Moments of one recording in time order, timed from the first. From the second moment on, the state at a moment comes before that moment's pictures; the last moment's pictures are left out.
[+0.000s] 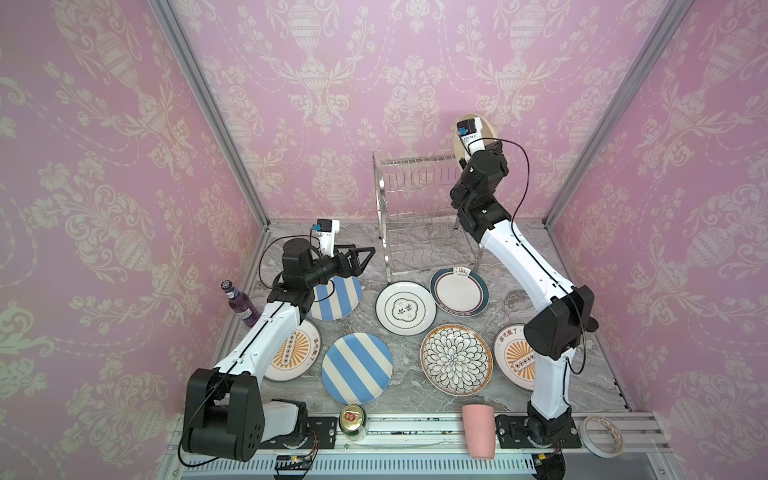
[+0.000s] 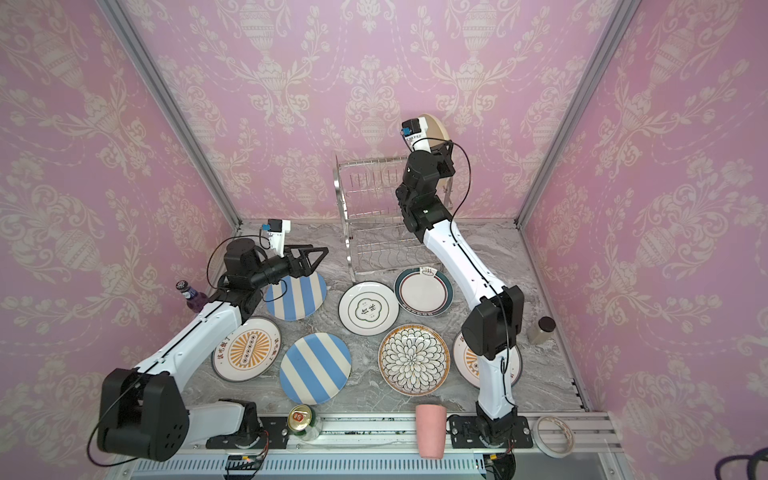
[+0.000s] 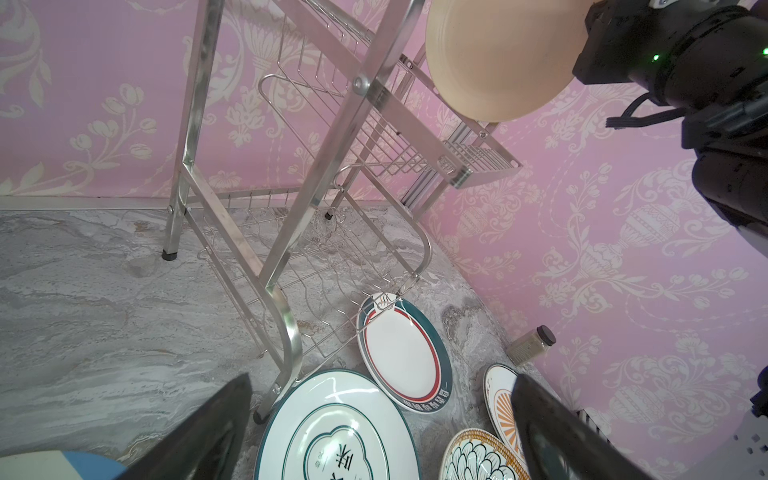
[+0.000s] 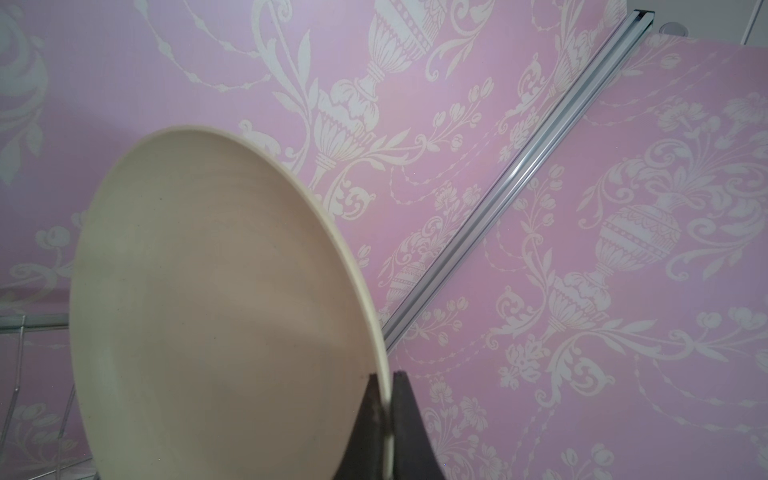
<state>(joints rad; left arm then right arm) -0.12 1.29 0.88 0.22 0.70 -0.45 0.44 1.99 2.12 0.22 1.06 -0.89</state>
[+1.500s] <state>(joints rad) -0.12 1.25 0.87 0.19 0.70 -0.43 0.44 2.09 2.08 0.42 1.19 -0.99</state>
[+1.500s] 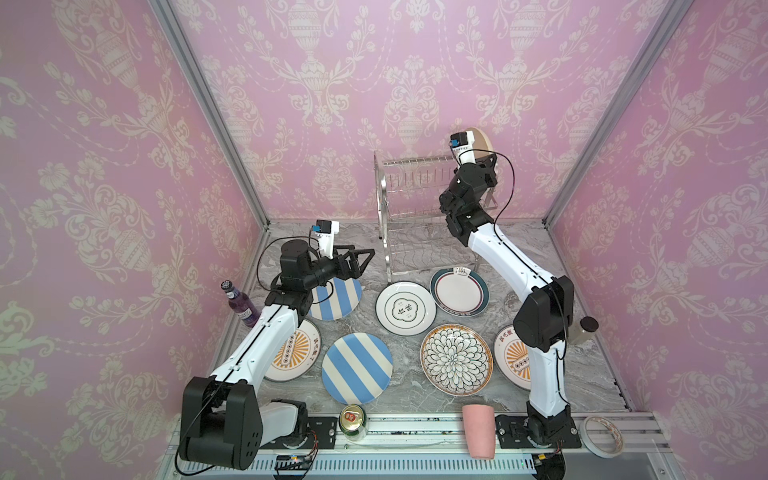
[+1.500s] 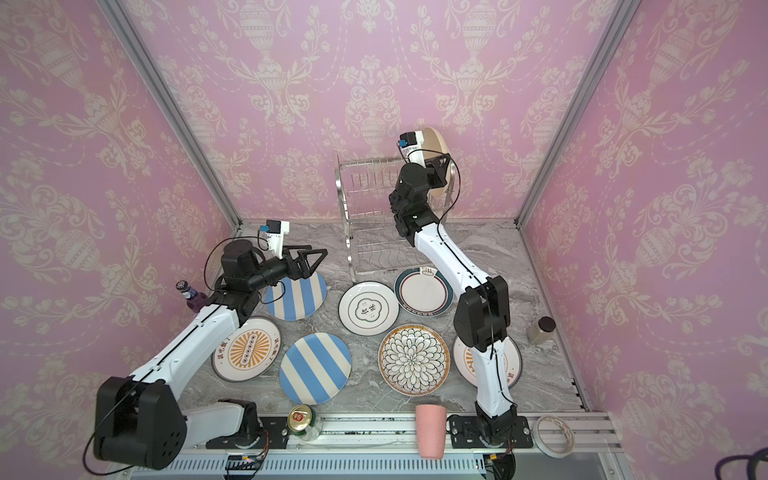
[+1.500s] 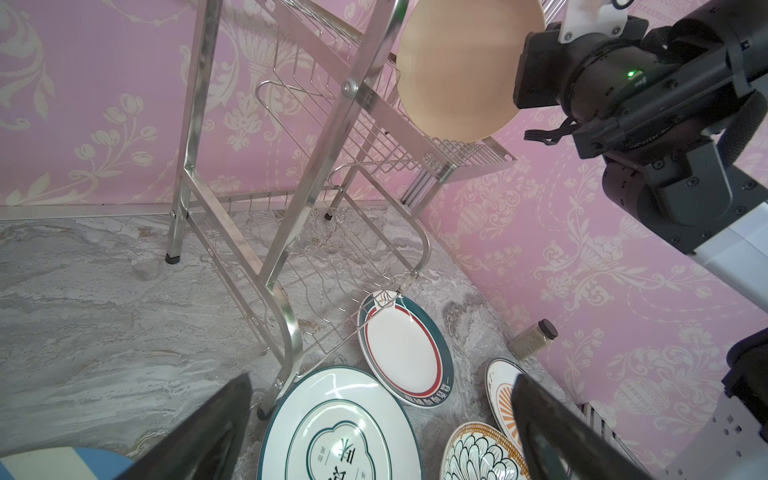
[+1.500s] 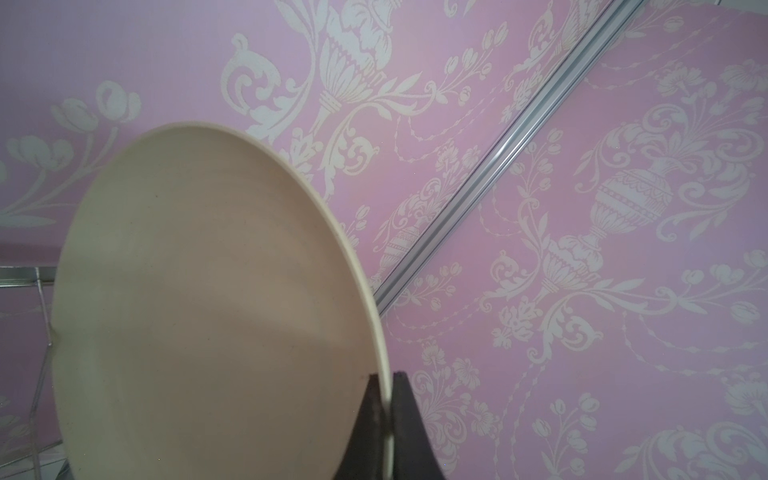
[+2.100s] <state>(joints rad) -0.12 1.25 0.87 0.18 0.70 -0.41 0.44 2.09 2.07 0.36 1.20 -0.97</state>
